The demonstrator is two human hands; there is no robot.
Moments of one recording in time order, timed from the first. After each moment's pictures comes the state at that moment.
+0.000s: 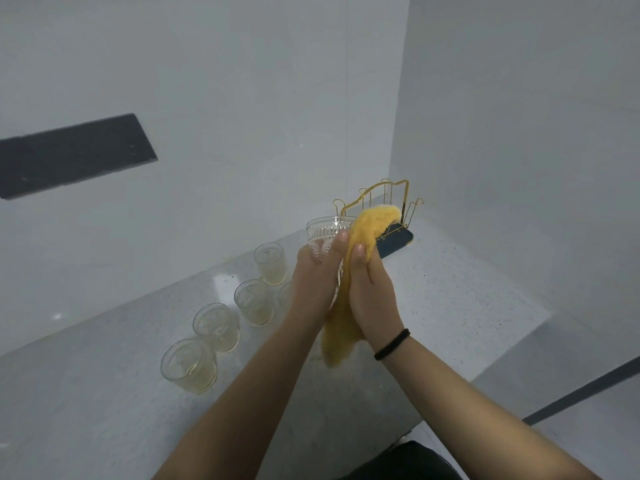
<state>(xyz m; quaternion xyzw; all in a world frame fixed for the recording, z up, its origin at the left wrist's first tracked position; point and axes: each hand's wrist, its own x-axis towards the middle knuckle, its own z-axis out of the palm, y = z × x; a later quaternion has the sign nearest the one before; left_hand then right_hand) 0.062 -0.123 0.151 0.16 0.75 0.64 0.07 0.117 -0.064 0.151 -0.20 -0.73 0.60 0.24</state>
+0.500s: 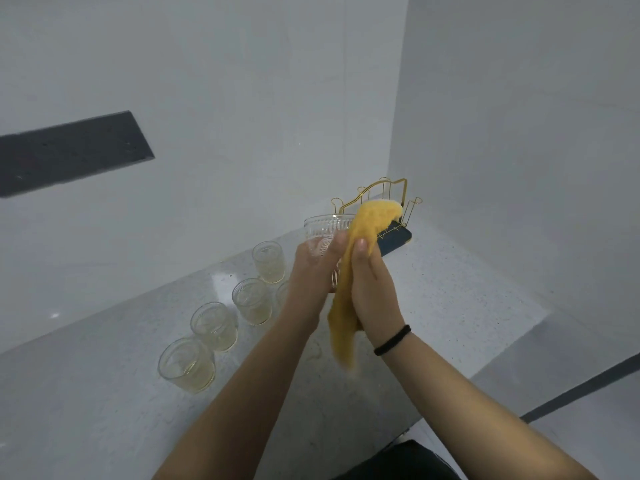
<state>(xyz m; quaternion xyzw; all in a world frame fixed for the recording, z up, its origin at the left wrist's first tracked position) 0.064 -0.129 0.153 0.16 0.72 0.66 0.13 0.115 -0.059 0.153 -0.19 -0.67 0.67 0.24</state>
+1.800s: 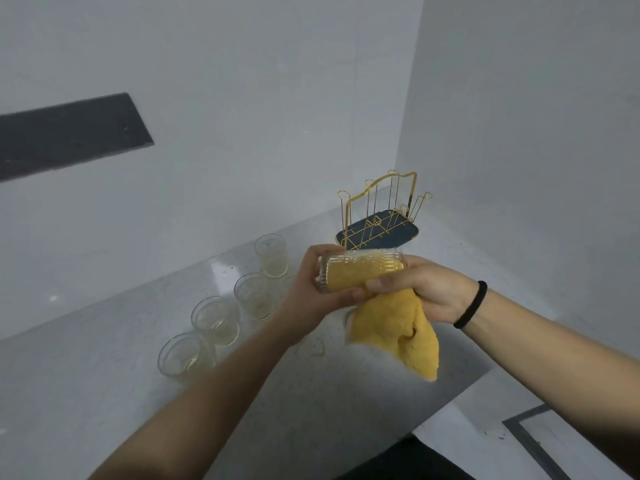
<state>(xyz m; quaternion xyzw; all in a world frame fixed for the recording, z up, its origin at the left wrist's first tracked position) 0.046 -0.159 0.120 0.29 0.63 0.68 0.24 0.118 0.023 0.167 0.02 -0.51 0.82 -0.27</state>
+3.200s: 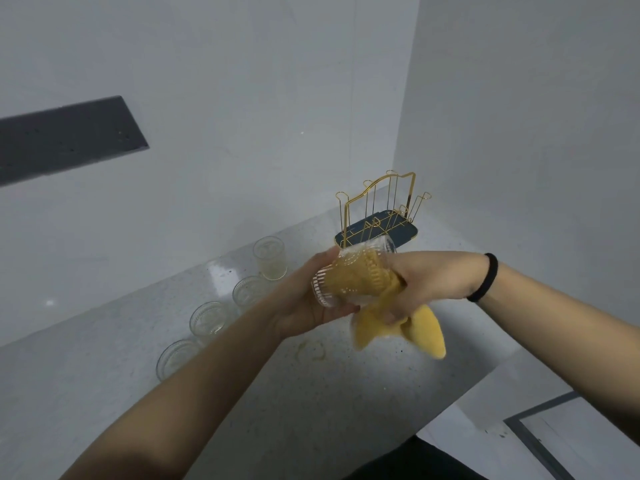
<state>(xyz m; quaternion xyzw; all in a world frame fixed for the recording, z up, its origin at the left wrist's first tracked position) 0.024 -0.158 0.139 0.07 0.47 0.70 0.53 0.112 0.023 0.209 0.13 -0.77 0.54 -0.32</state>
